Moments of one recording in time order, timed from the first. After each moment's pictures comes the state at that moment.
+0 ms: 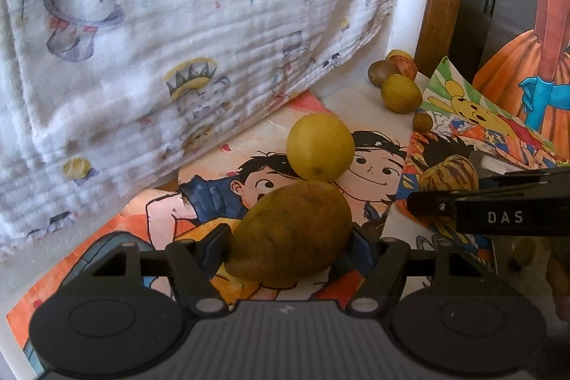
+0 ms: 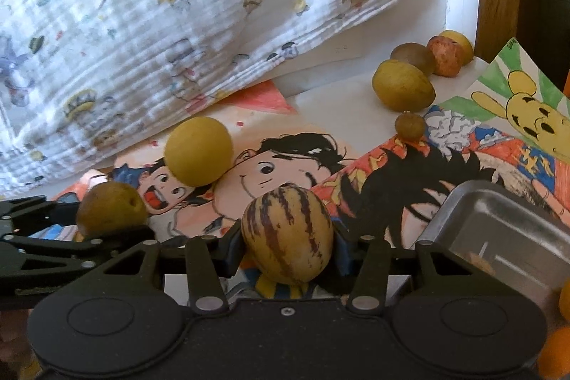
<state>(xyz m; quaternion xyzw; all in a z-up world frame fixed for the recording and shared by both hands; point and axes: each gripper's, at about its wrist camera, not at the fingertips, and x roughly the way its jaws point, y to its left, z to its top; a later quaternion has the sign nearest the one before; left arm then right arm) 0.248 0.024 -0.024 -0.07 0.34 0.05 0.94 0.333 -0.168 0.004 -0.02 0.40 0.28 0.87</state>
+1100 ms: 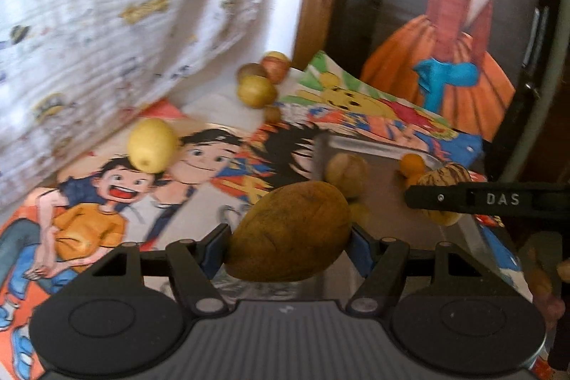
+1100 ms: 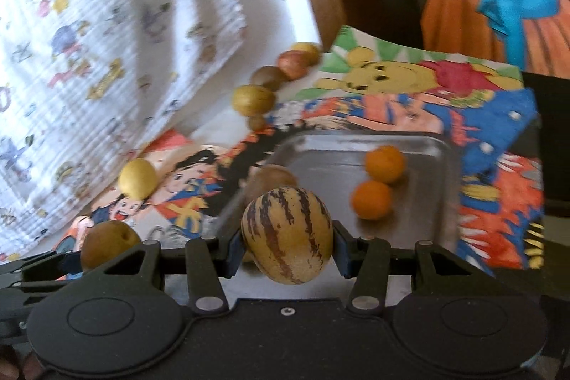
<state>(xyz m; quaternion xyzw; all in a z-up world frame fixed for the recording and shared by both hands) 0.200 -0.080 0.005 -0.05 0.32 -0.10 0.94 0.229 -0.314 0.035 0.12 0.37 0.12 0.91</state>
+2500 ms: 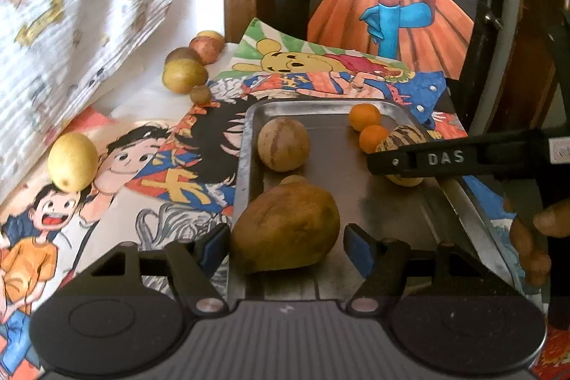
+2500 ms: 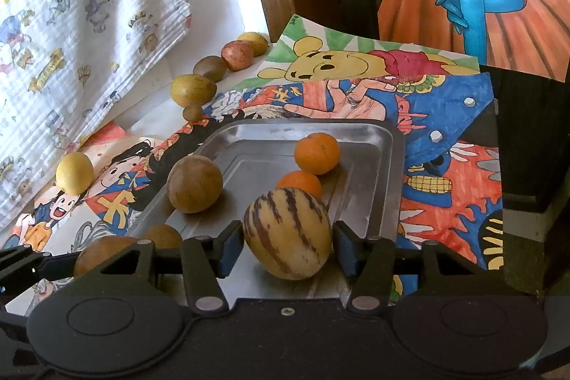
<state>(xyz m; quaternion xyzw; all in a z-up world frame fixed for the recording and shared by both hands) 0.216 -0.130 -0.015 0.04 0.35 -0.16 0.92 0.243 -0.331 0.010 0.09 0.38 0.05 0.92</state>
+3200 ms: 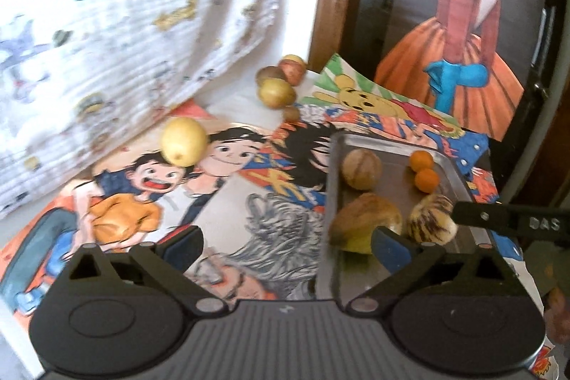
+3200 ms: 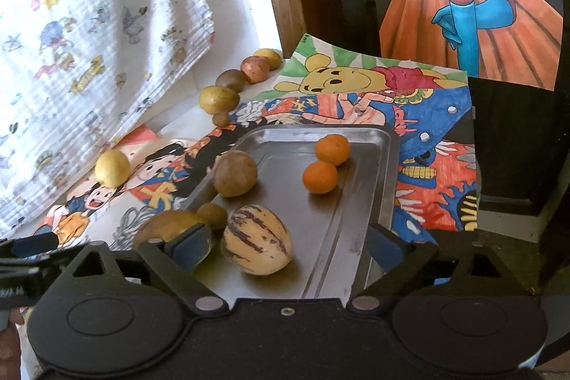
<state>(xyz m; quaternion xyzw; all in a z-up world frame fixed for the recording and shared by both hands) 0.169 -0.061 0.018 -0.05 0.32 -0.06 0.94 0.180 -0.316 0.045 0.09 0.36 0.06 0.93</state>
